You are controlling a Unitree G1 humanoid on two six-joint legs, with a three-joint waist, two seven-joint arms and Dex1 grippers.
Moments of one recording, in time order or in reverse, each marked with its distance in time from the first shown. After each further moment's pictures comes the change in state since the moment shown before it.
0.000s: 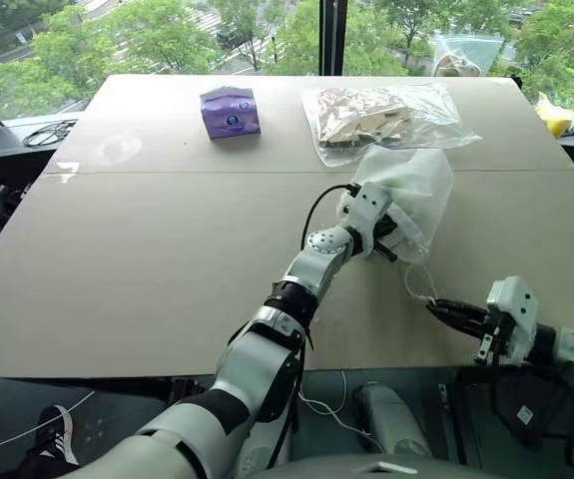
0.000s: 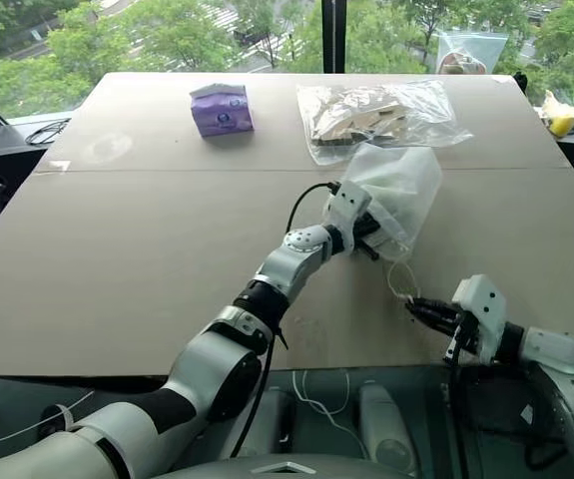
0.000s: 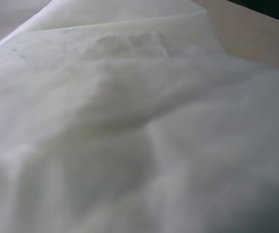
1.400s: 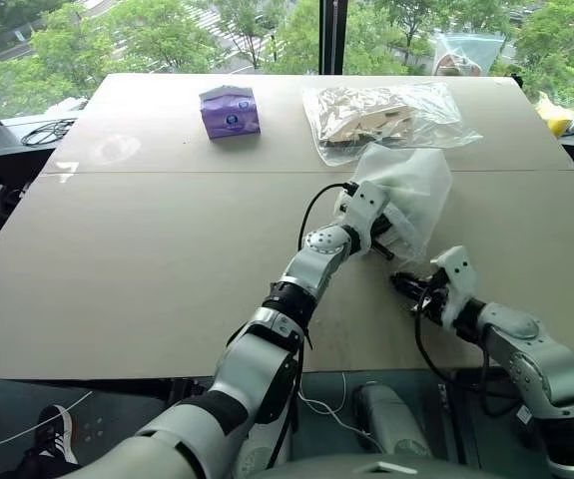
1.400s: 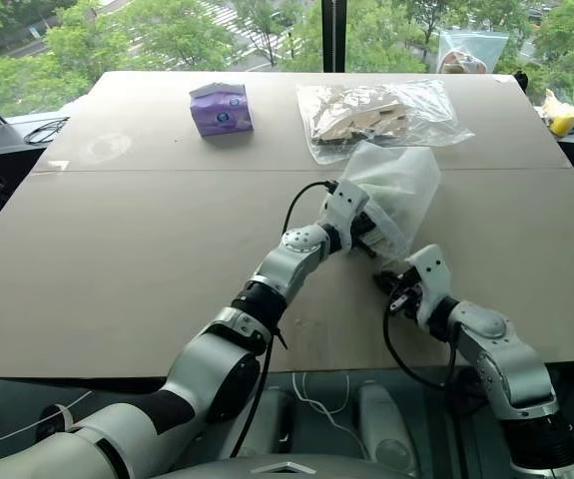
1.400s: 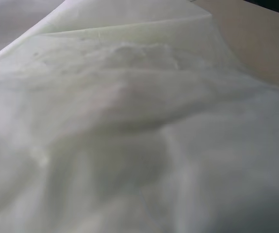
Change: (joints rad) left arm 0.011 0.008 0.004 -0.023 0.019 0.002 0.021; right arm -0.267 0.249 0.224 0.050 -0.039 0.303 -0.344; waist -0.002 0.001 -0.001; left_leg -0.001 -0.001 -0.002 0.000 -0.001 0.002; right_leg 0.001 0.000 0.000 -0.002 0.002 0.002
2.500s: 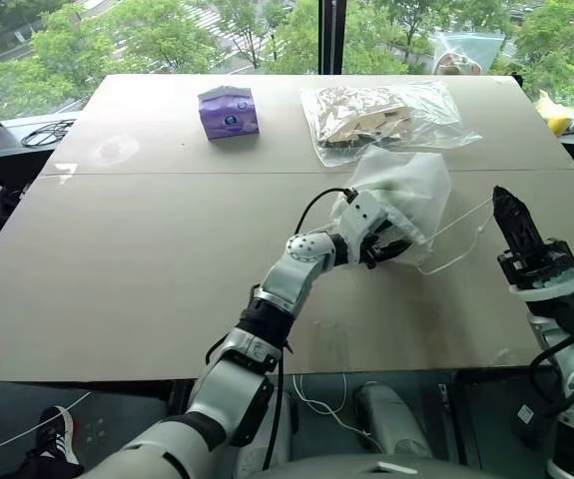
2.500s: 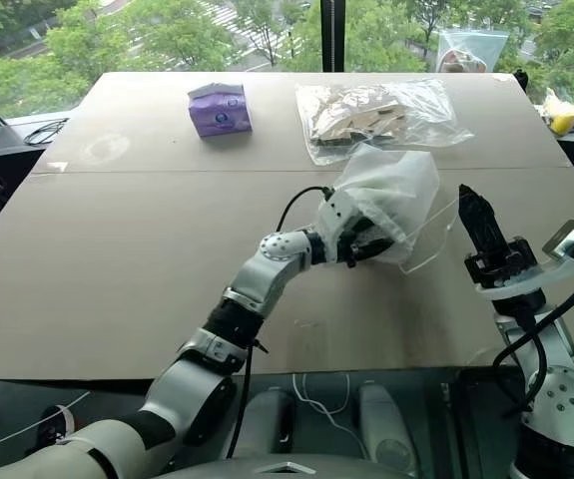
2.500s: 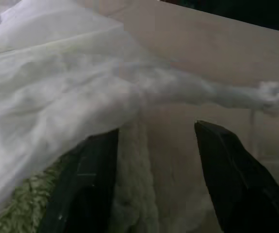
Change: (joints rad) left arm 0.177 0.196 -0.110 -0.508 -0.074 0.173 -0.362; right arm 0.036 0.212 -0.489 -0.101 0.975 -0.092 -0.066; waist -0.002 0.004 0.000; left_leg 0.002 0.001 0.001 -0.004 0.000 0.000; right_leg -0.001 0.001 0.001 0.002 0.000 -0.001
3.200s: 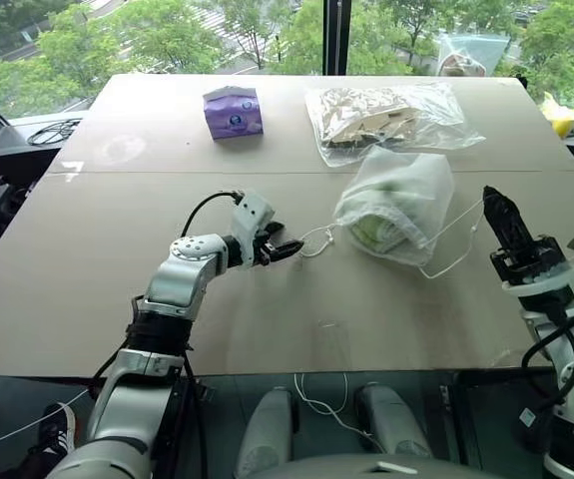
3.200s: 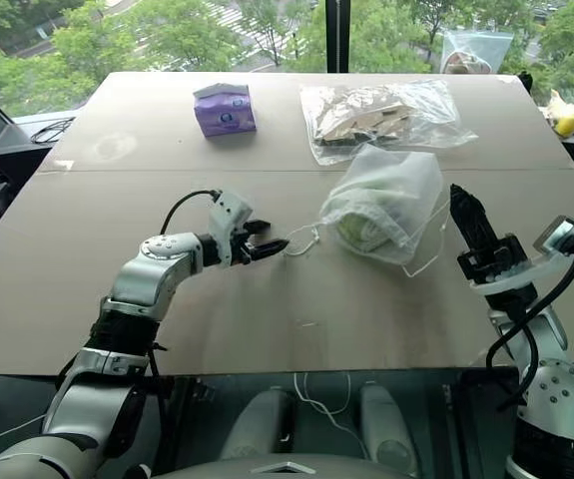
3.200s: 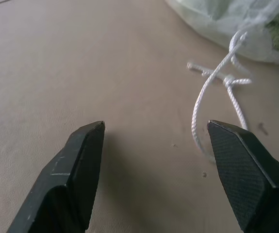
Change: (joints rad) left arm 0.137 0.372 0.186 -0.032 -0.060 0.146 0.003; right arm -0.026 -0.002 0.020 0.026 -0.050 -0.002 -0.001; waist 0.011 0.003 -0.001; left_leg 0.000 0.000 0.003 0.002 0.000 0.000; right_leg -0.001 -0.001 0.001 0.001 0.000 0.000
